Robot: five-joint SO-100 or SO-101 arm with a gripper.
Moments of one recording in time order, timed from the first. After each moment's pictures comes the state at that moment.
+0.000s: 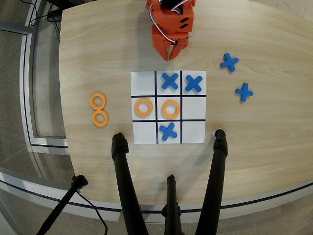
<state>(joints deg) -0.3 192.4 180.4 74.1 -91.8</state>
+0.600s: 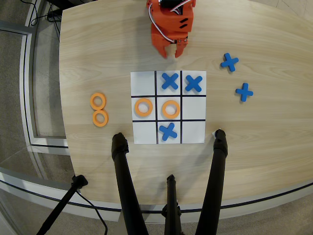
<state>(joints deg) 2.2 182.5 172.9 71.7 -91.9</state>
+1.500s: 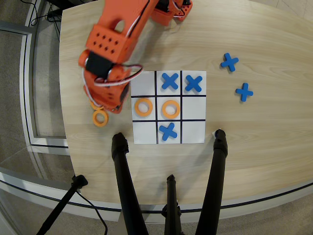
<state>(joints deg) 30.1 94.7 107.5 45.1 -91.9</state>
